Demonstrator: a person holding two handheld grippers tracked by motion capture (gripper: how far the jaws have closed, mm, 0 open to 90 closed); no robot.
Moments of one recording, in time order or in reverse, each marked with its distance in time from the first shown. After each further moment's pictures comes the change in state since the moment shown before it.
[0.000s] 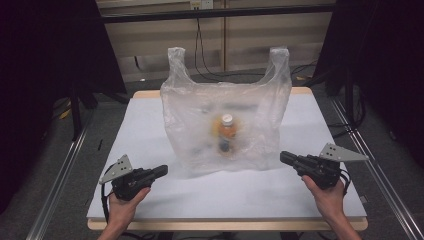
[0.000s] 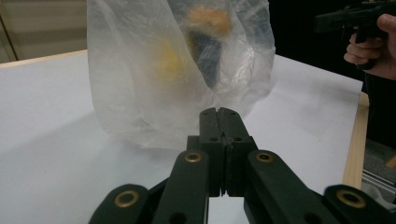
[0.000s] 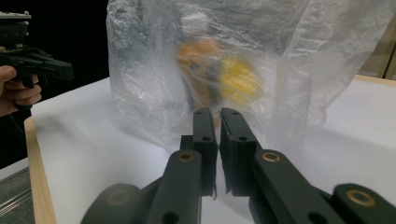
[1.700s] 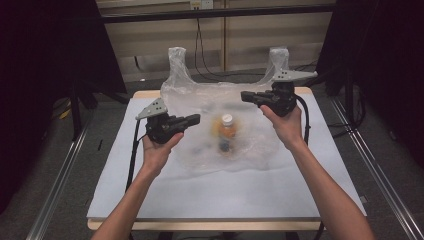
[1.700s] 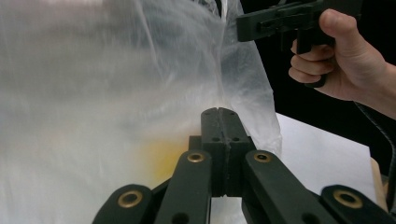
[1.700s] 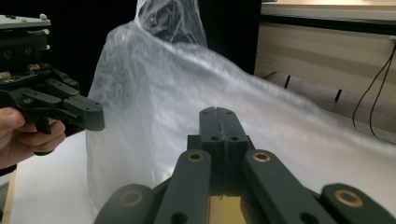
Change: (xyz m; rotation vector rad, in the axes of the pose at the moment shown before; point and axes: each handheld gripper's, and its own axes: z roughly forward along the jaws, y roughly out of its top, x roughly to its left) left arm 0.022 0.127 0.103 -0.054 -0.092 0.033; right arm -0.025 0.149 0.128 0.039 0.093 -0.060
